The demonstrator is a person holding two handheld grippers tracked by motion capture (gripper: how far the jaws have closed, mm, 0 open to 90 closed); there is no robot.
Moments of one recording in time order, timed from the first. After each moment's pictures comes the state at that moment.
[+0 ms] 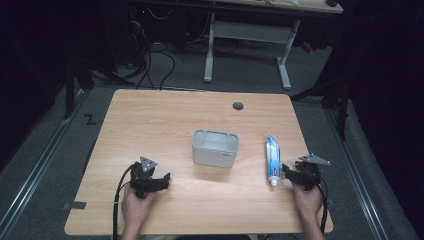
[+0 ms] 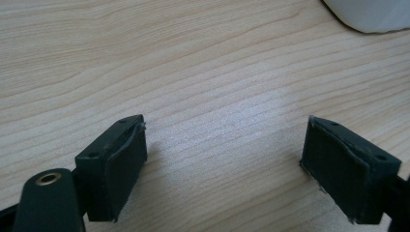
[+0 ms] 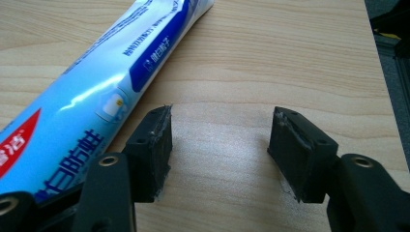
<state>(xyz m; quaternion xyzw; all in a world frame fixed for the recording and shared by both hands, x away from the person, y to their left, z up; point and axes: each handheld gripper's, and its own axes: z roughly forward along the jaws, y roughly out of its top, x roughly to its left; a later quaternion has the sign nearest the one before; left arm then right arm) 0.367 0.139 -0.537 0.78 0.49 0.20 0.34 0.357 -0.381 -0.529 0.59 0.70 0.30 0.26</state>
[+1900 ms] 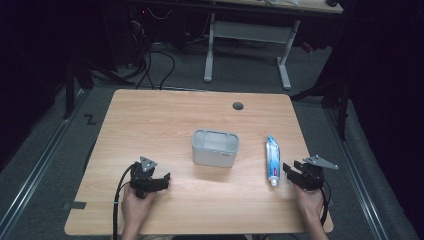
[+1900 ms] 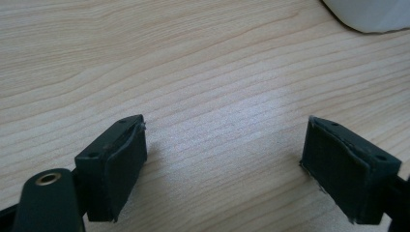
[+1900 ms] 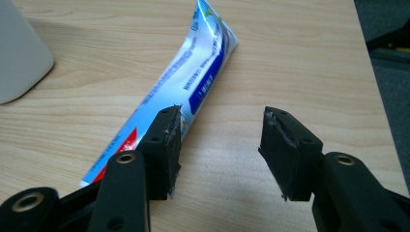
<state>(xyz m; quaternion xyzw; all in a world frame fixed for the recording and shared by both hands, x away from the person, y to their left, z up) 0.367 0.140 -0.537 0.78 0.48 0.20 0.34 0.335 -0.370 -0.501 0.58 0.69 0.35 0.26</state>
